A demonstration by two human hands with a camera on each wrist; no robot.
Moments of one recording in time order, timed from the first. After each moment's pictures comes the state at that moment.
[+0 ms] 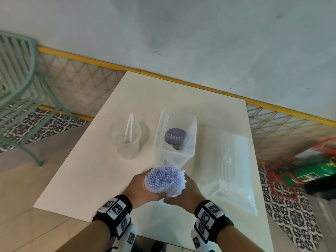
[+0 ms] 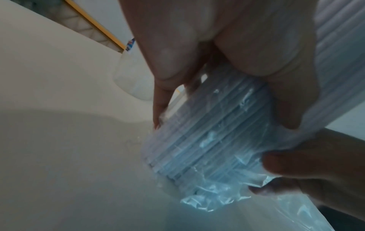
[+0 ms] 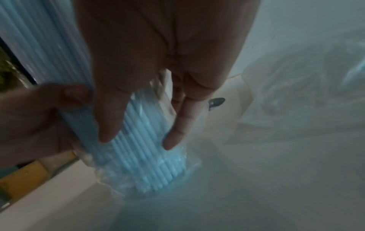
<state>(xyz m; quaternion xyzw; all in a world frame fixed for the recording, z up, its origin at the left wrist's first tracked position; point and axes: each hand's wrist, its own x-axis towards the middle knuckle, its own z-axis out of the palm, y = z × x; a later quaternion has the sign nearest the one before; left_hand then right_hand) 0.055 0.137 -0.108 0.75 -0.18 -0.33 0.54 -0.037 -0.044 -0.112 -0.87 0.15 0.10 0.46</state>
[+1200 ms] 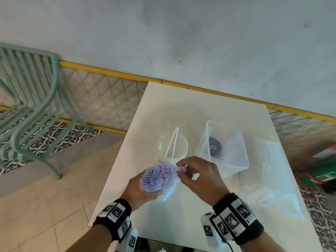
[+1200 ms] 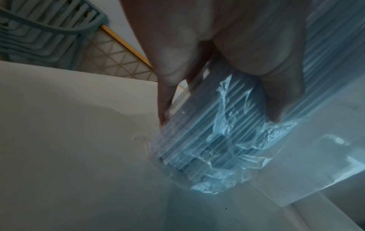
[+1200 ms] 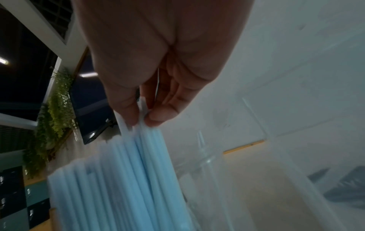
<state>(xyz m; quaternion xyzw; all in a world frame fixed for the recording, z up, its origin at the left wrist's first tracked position) 0.157 0.286 -0.097 0.77 -0.16 -0.29 0.55 0.065 0.083 -0.012 -0.89 0.01 -0.20 0.41</state>
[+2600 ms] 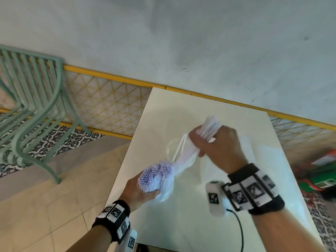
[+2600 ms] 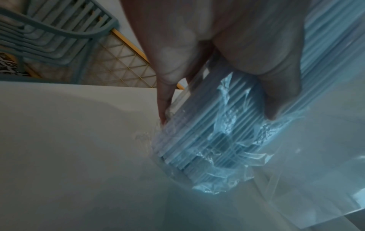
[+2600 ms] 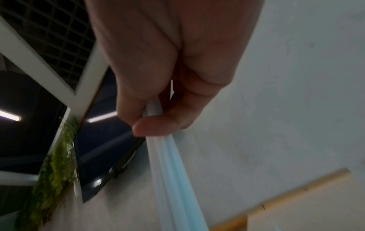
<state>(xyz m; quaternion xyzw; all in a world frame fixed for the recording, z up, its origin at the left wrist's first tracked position) 0.184 0.311 -0.096 0.78 -0.16 -0.27 0.54 0.119 0.092 0.094 -0.87 0.14 -0.20 0.43</state>
